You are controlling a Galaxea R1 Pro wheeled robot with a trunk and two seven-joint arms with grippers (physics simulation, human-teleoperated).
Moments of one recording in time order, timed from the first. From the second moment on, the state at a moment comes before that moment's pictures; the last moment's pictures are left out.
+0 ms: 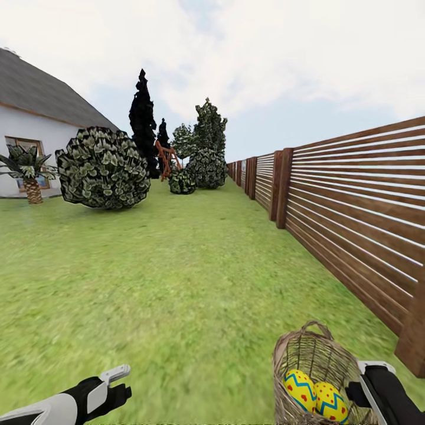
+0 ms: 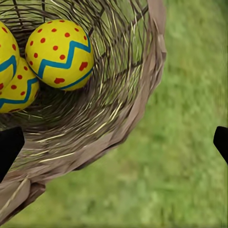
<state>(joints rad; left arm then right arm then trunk) -0.69 0.13 0.14 0.05 0.19 0.25 0.03 -0.31 -0.25 -0.17 -0.94 0.10 0.87 -0.05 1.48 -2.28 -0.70</state>
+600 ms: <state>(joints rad) -0.69 0.13 0.14 0.05 0.19 0.25 0.03 -0.31 -0.25 -0.17 -0.94 0.10 0.87 -0.05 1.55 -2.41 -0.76</state>
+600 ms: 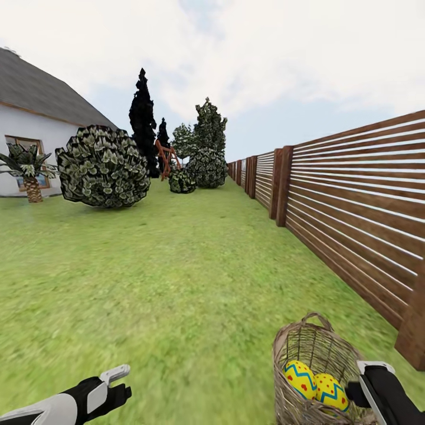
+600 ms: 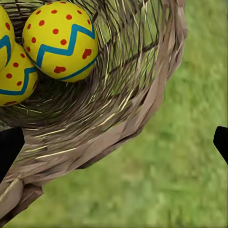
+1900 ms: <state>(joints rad) -0.69 0.13 0.14 0.05 0.19 0.25 0.01 -0.31 -0.26 -0.19 -0.94 0.10 0.87 -0.05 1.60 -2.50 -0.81</state>
